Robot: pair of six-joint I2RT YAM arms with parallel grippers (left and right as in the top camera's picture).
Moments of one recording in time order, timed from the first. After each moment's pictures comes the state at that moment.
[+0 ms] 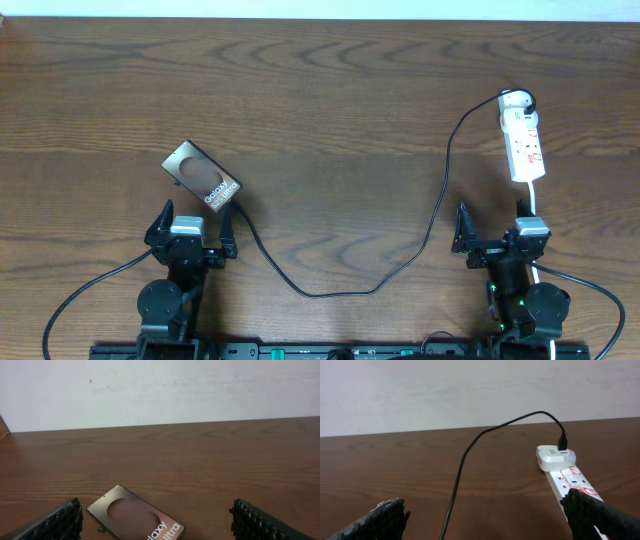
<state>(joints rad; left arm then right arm) -0.06 0.01 0.02 -0.11 0.02 0.03 -0.10 0.02 0.01 -0.06 -0.19 0.07</state>
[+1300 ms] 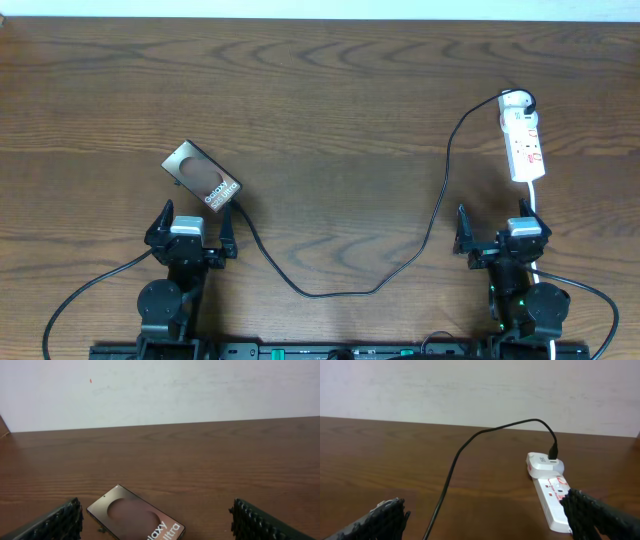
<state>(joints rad) -0.06 0.01 0.02 -0.11 0.02 0.03 -0.10 0.02 0.01 -0.06 -0.18 -0.07</state>
